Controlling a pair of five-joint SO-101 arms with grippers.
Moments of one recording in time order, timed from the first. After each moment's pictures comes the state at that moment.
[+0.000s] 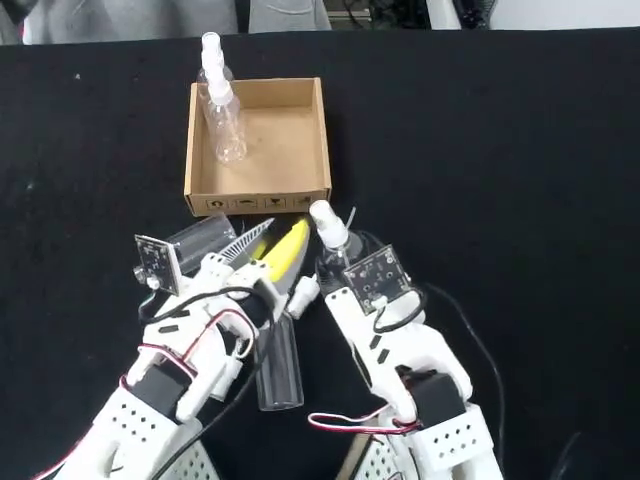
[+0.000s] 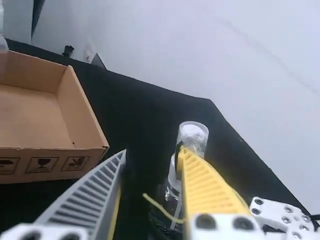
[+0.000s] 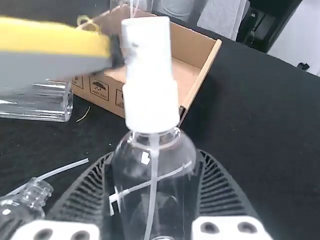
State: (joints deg) left arm 25.7 -86.5 94.6 2.0 29.4; right arm -21.0 -102.9 96.6 40.0 13.3
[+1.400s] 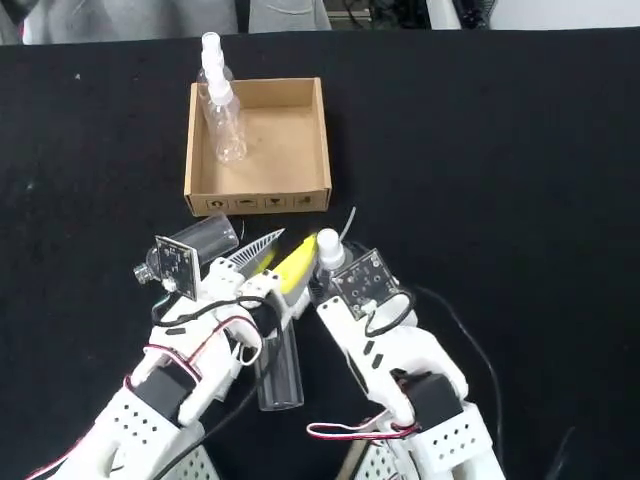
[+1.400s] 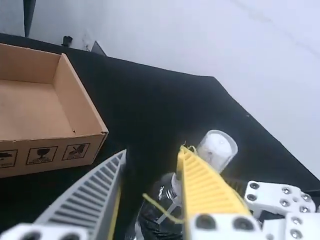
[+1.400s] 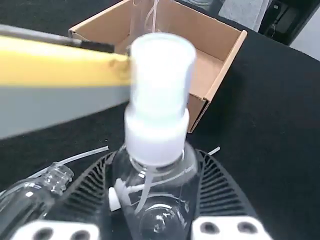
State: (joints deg) left arm 28.9 -86.5 94.4 5.3 24.4; right arm -24.7 -102.9 96.6 42.9 13.3
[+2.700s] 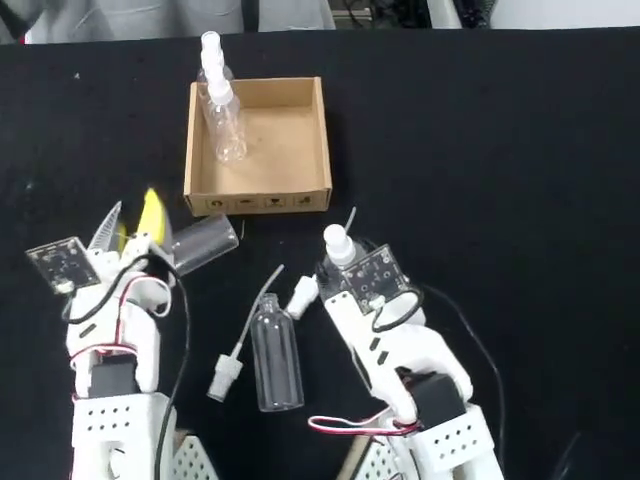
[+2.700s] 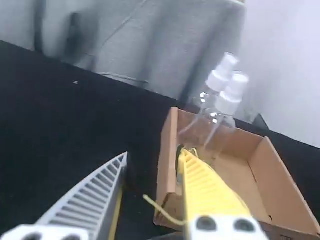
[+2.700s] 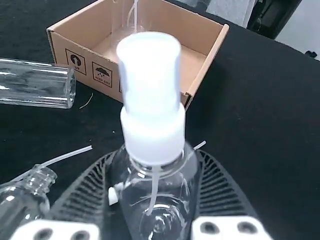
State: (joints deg) left arm -12.1 -86.5 96.0 5.3 14.9; right arm -21.4 -102.9 96.6 42.9 13.3
